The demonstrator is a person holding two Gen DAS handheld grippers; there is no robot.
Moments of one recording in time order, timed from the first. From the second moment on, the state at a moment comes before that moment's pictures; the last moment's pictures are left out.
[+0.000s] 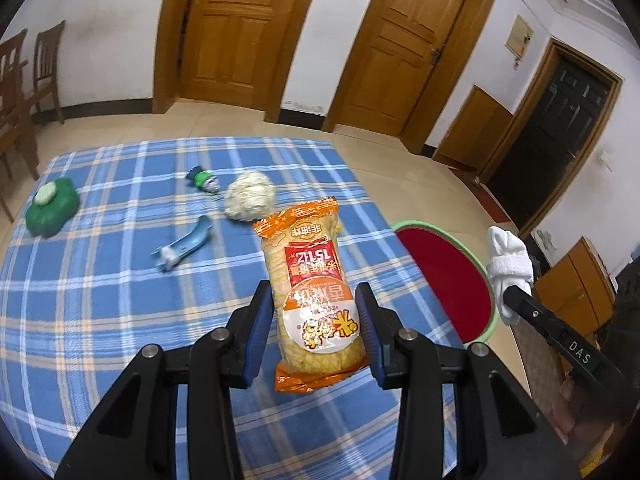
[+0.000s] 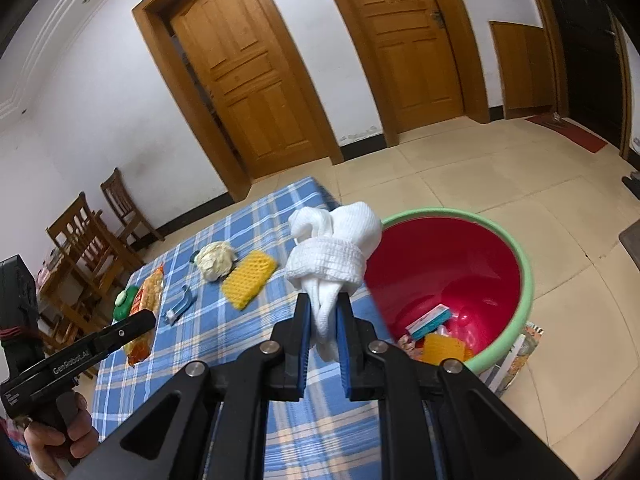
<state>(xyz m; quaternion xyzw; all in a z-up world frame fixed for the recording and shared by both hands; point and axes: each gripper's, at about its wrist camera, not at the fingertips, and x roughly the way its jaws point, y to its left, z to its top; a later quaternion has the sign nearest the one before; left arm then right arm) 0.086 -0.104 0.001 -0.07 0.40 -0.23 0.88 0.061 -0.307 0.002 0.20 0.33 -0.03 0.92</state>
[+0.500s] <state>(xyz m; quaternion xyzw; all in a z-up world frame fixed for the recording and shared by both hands) 0.100 -0.180 0.004 -0.03 0.41 -0.28 0.87 0.041 -0.352 -0.002 0.23 0.31 -0.08 0.92</state>
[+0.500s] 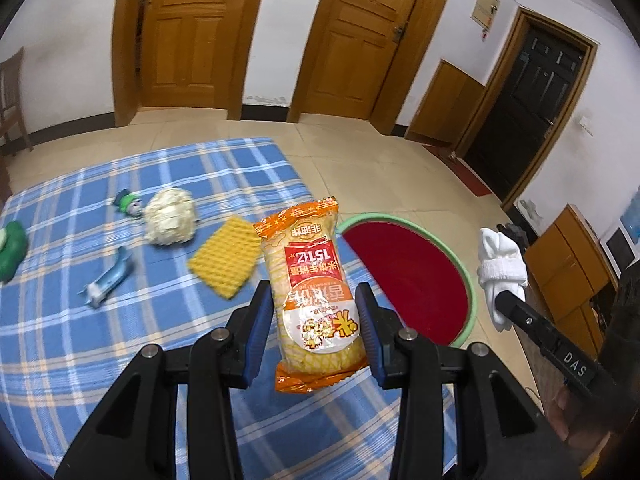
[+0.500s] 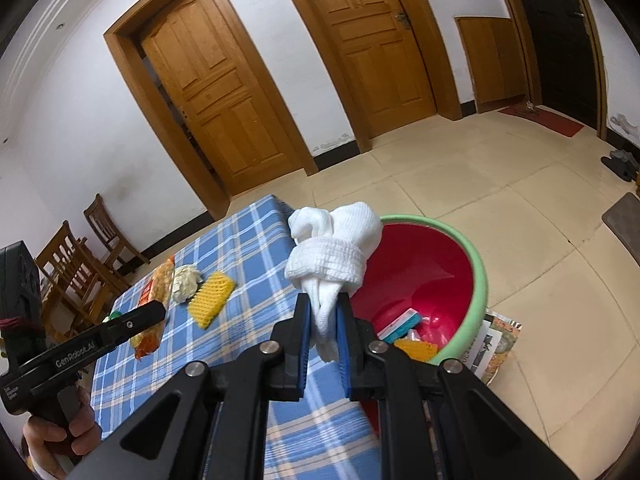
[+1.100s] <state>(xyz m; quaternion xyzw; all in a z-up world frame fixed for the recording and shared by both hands) 0.121 -0.275 -0.026 0.03 0.43 -0.33 0.84 0.040 -0.398 -0.024 0.27 0.32 -0.12 0.90</state>
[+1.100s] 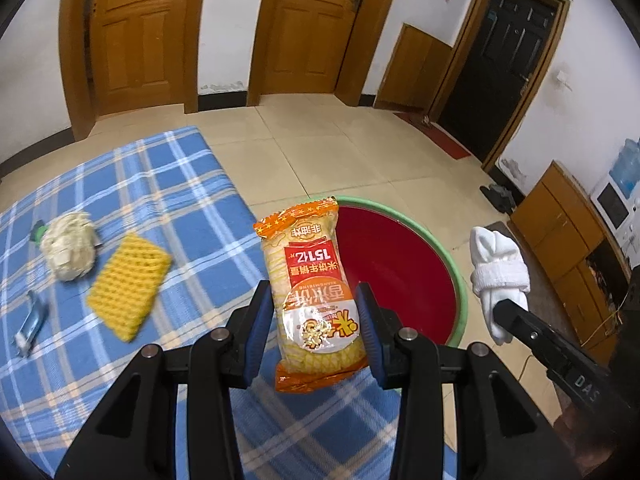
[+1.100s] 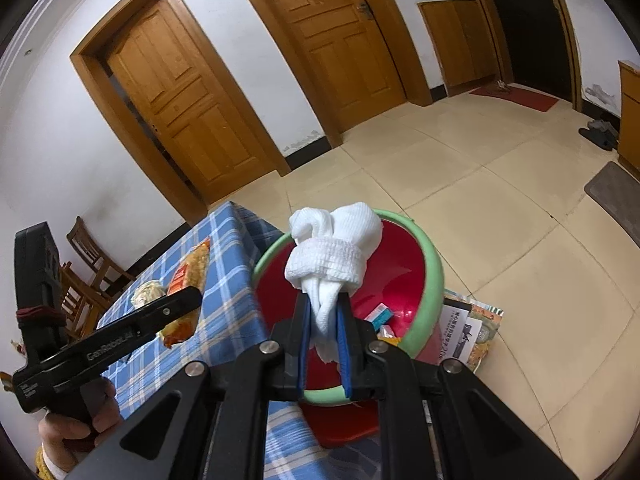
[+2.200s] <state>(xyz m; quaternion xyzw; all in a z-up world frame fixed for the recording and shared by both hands) 0.130 -0.292 -0.044 0.05 0.43 -0.31 0.85 0.051 -0.421 -0.056 0.28 0.35 -0.13 0.88</state>
